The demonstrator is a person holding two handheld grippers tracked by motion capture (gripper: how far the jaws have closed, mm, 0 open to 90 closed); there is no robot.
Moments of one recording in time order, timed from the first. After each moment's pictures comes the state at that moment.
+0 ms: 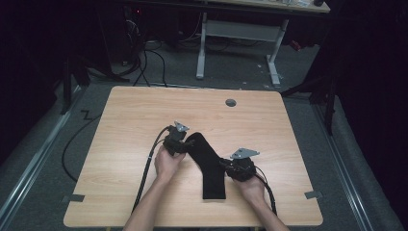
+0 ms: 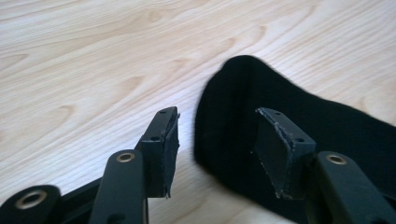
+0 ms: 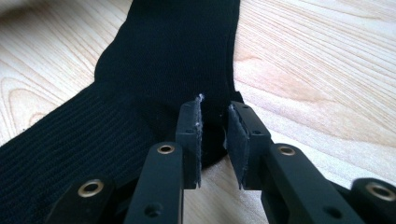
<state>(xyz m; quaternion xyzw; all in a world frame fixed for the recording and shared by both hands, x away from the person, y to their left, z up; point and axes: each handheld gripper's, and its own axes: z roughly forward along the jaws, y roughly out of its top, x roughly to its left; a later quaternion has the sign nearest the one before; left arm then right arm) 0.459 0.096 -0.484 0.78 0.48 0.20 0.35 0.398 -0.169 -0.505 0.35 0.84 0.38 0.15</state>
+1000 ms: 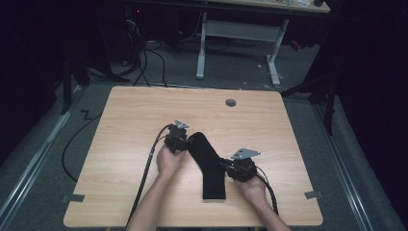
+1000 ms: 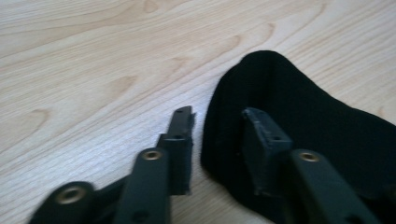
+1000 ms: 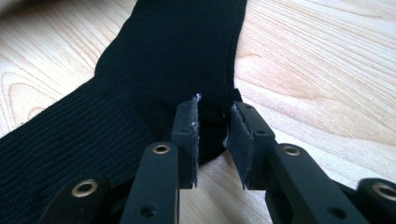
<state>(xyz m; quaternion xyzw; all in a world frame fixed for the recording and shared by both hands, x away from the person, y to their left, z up) 0.475 0.093 -0.497 0.78 0.48 0.17 0.36 0.399 -0.172 -0.506 0.34 0.85 0.38 0.15</state>
